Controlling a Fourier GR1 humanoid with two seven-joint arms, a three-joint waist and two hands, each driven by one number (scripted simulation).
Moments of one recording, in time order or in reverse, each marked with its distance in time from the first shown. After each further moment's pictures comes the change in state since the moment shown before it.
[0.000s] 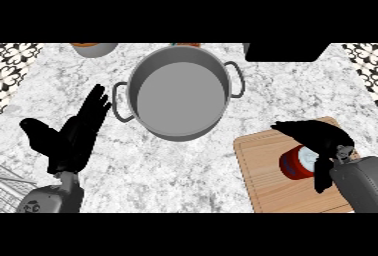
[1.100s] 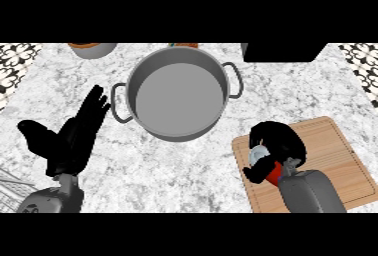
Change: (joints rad) left arm 0.013 -0.027 0.014 -0.030 -0.032 -0.007 0.025; right arm 0.071 0.405 -0.082 -0.057 0.132 -0.312 0.383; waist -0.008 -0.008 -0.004
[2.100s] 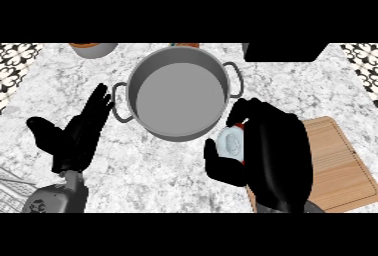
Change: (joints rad) left arm -0.021 -0.018 -0.001 0.029 -0.017 -0.001 -0.009; right arm -0.185 0.102 0.301 -0.508 0.257 -0.146 0.514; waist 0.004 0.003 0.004
